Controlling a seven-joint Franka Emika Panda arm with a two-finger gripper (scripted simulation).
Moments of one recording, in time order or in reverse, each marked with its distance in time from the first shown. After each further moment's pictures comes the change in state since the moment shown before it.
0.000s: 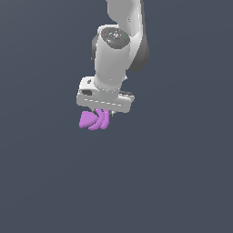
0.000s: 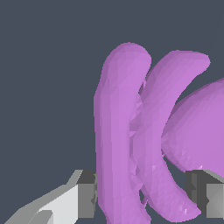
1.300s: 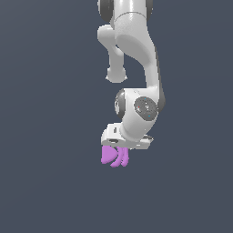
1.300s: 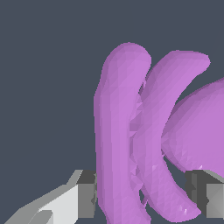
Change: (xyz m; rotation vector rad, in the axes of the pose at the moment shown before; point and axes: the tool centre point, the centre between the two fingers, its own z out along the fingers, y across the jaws) arm 0.097 -0.110 0.112 0.000 -0.001 -0.001
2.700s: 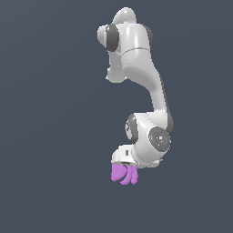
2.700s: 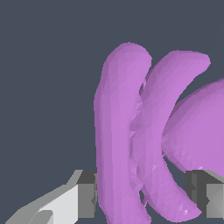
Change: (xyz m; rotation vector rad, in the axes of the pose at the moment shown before) arm 0.056 -0.058 0.058 -0.001 0.001 0.000
